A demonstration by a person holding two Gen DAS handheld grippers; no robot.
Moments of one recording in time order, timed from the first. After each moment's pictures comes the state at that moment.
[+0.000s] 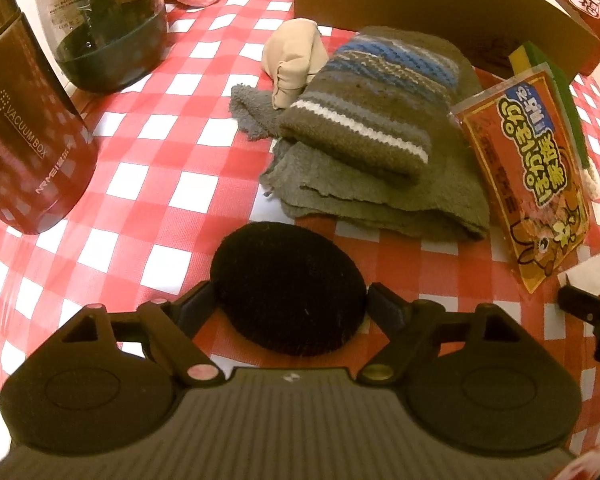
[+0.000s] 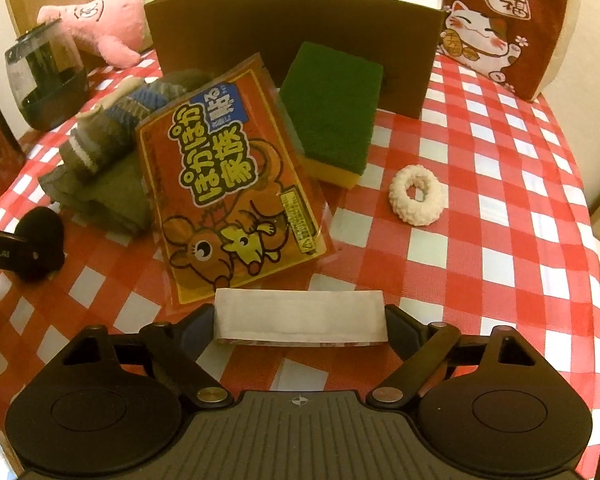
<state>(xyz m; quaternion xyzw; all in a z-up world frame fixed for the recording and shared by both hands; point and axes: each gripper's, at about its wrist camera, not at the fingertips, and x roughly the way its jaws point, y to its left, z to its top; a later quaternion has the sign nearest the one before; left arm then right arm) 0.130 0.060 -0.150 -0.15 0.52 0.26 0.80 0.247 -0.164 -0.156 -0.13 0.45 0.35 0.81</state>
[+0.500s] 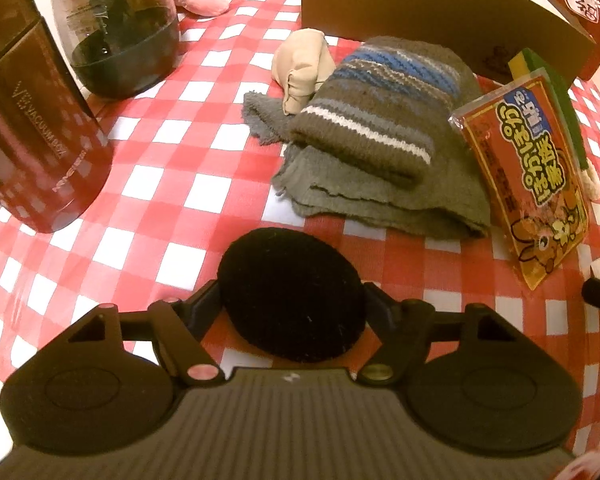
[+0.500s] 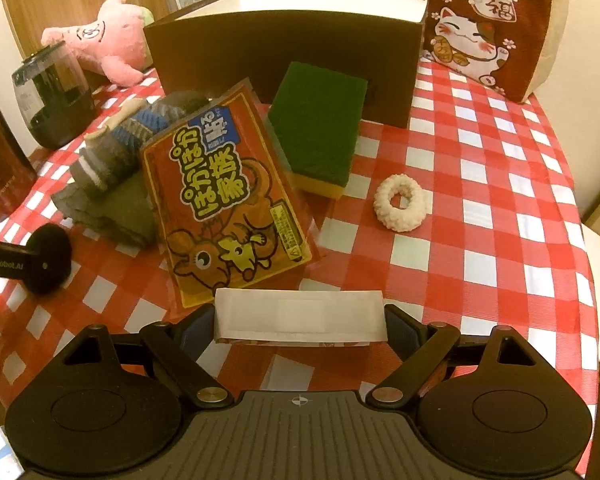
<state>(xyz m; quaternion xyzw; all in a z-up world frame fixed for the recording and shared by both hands) 0.120 0.055 -0.142 -0.14 0.51 0.27 0.80 0.247 -0.181 -0.141 -0.11 0.45 0.36 0.81</state>
